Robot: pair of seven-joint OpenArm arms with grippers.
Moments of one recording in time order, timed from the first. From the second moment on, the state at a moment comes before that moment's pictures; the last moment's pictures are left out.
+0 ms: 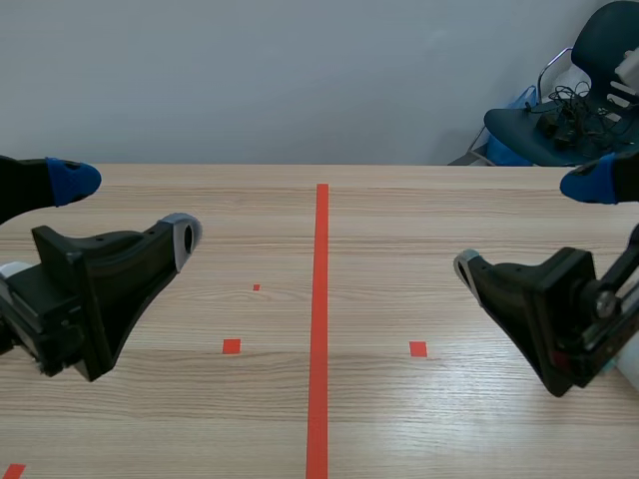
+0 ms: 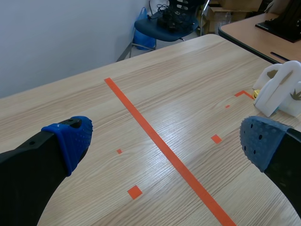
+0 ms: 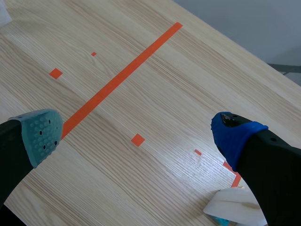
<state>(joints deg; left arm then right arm) 40.4 -28.6 -8.4 127.5 -29.0 -24.7 6.7 -40.4 29.0 15.3 134.4 22.8 26.6 -25.6</state>
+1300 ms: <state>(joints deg) 40.4 -28.6 -8.4 127.5 -29.0 -24.7 6.7 -39.6 28.6 15.4 133.5 22.9 25.6 -23.9</state>
